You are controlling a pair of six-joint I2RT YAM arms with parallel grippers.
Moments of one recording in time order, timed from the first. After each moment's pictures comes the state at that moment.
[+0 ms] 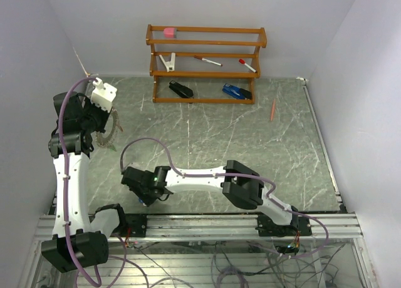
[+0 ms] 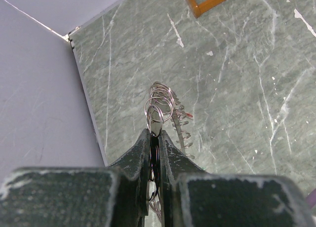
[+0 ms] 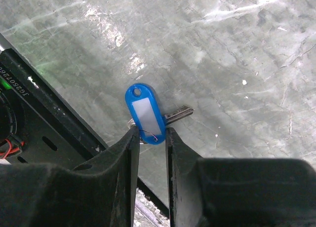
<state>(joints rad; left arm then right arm) 0.21 1.00 1.13 -0.62 0.35 0.59 1.37 2.31 1.86 -0.64 0.07 0.45</state>
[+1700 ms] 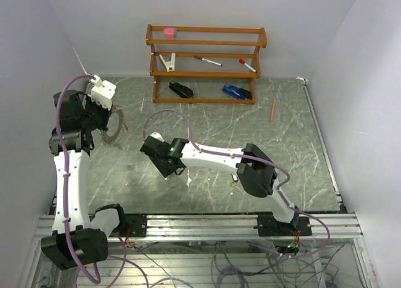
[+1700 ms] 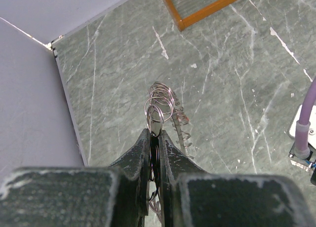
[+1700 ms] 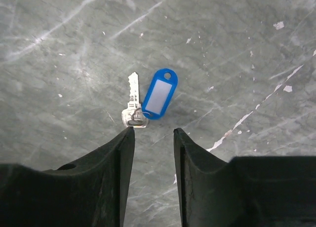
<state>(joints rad) 0.21 1.02 1.13 -0.59 0.42 0.52 1.18 2.18 1.78 -0.75 0.25 0.39</state>
